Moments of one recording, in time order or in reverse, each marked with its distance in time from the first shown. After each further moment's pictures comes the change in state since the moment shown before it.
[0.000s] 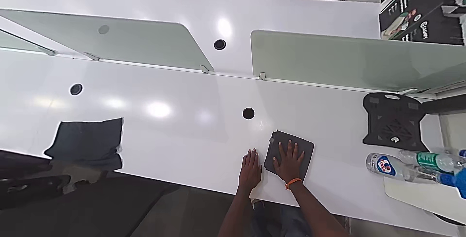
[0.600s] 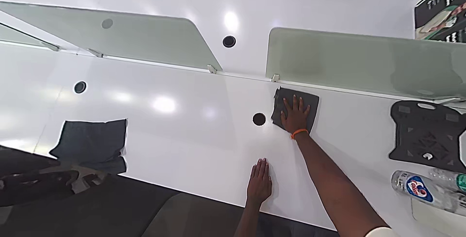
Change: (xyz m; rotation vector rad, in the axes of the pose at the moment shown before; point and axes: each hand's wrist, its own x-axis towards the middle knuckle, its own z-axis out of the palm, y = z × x) left_hand -0.001 -0.001 0.003 -0.009 0.060 0.012; right_hand 0.247 -0.034 -0.033 0.058 0.097 -0.104
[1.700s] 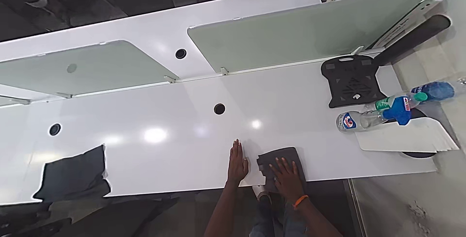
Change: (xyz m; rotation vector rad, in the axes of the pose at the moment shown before) left_hand 0.002 0.030 -0.013 -0.262 0.078 0.162; right_hand -0.427 0.071 -0.001 0.102 -0.185 -0.067
